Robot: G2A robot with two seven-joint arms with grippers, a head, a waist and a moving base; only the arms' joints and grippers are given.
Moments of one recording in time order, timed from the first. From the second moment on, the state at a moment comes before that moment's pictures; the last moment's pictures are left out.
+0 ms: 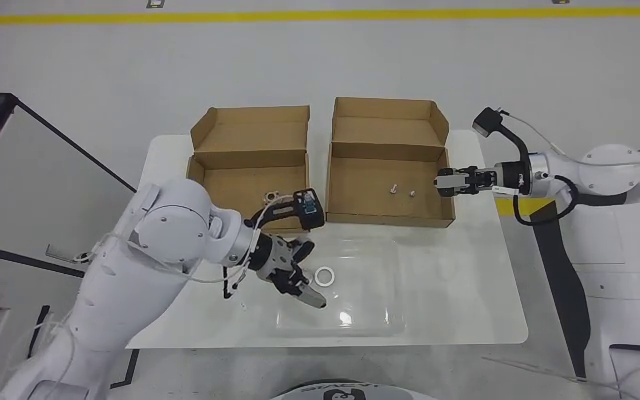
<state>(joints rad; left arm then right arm) 1.06 -0.98 -1.07 -2.05 0.07 -0.22 -1.54 -1.04 -0.94 1.49 -1.46 0.20 -0.22 1.54</state>
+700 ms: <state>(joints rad) 1.09 -0.96 -0.96 -2.11 0.07 -0.21 -1.54 -1.04 -0.94 1.49 -1.46 0.20 -0.22 1.54</state>
